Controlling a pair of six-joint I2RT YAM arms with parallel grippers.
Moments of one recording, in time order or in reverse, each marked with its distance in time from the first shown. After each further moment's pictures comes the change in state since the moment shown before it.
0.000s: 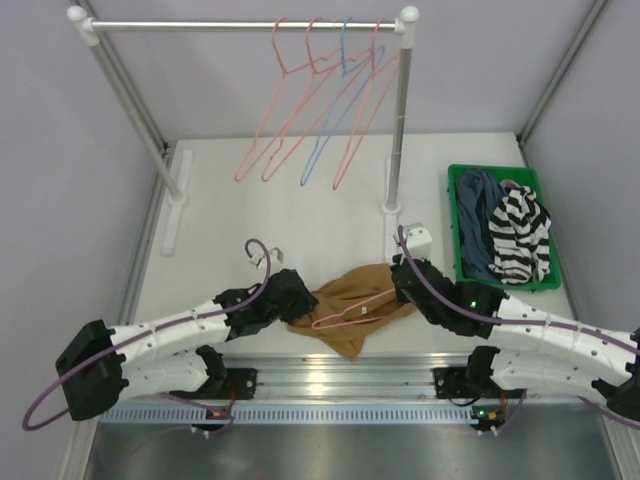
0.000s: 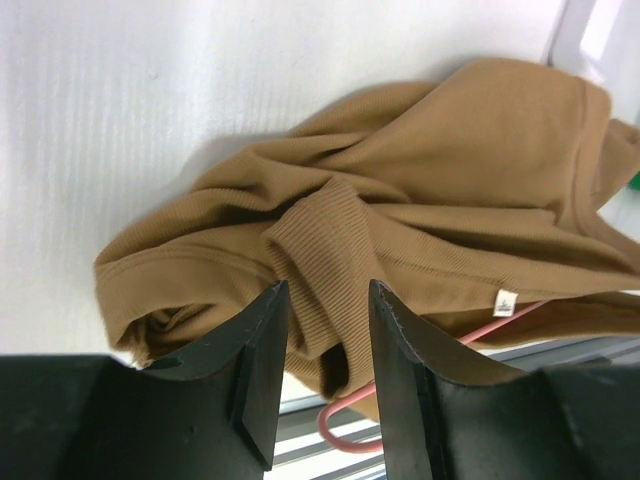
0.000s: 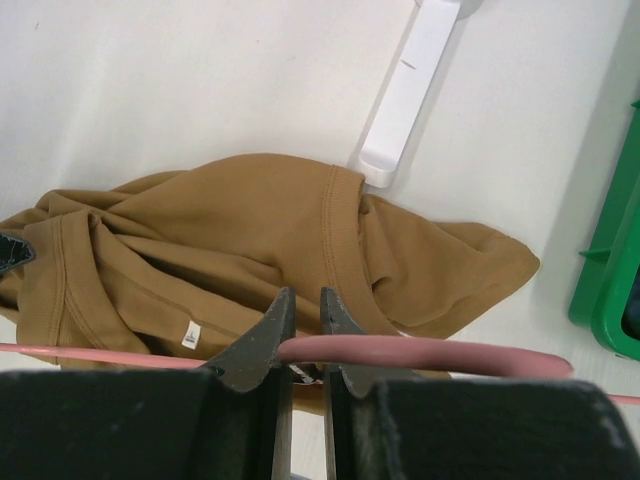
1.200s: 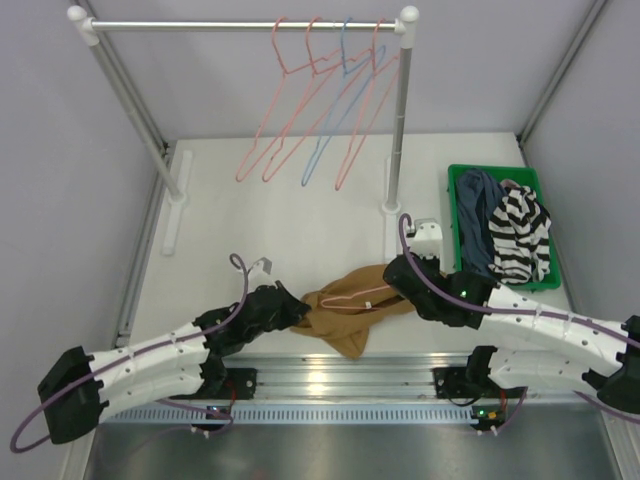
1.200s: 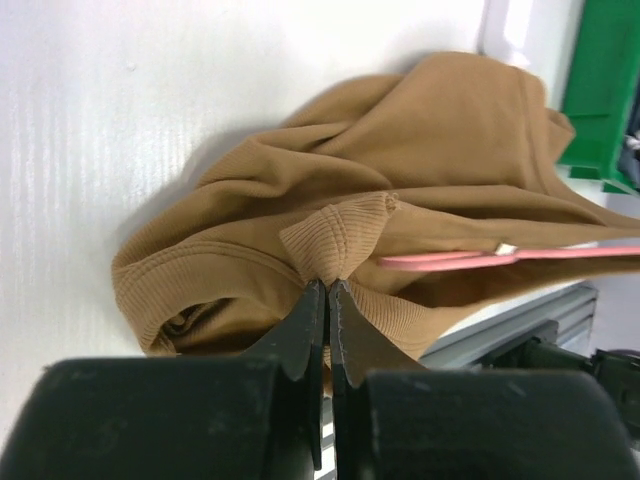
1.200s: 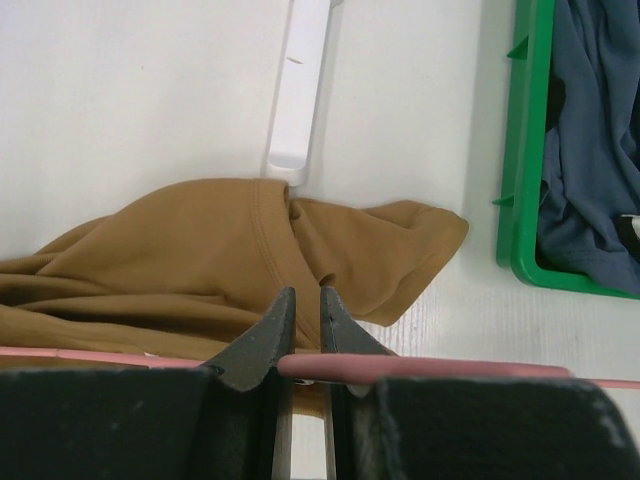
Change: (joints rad) left arm 0.000 -0.215 -0.231 0.222 0.026 0.016; right arm 0.000 0.097 0.111 -0.220 0.193 0.221
